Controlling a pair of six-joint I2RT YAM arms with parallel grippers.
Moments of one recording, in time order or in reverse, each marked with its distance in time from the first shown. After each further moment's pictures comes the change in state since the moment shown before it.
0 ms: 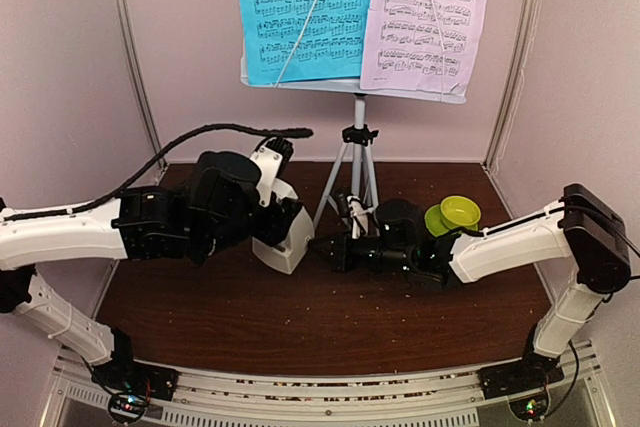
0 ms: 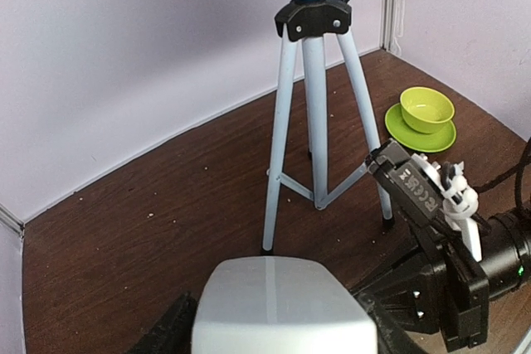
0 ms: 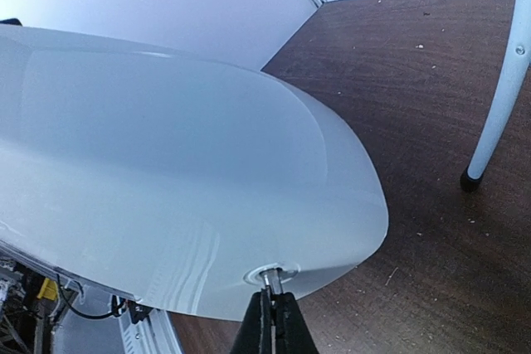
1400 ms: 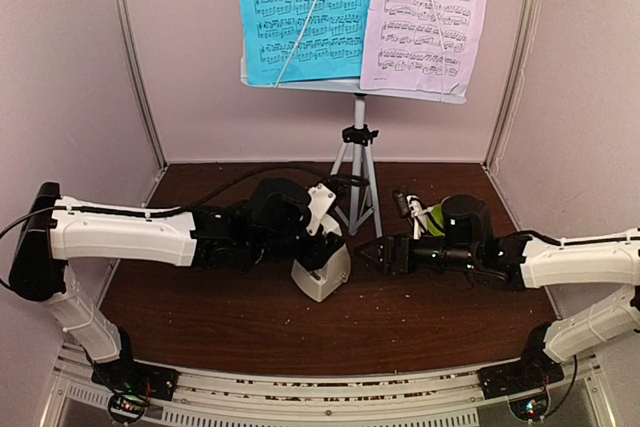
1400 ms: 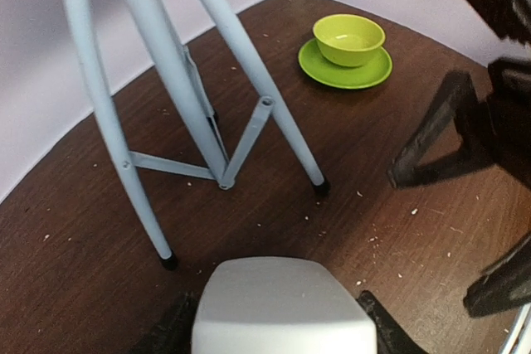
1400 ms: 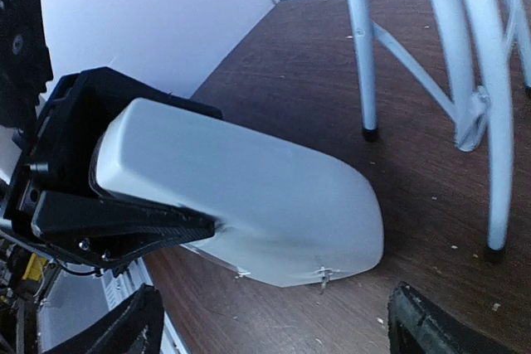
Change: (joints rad) left arm 0.066 0.261 -0.034 0.242 0.317 0.101; right arm -0.133 -0.433 -0.250 -0.267 -0.095 -0.063
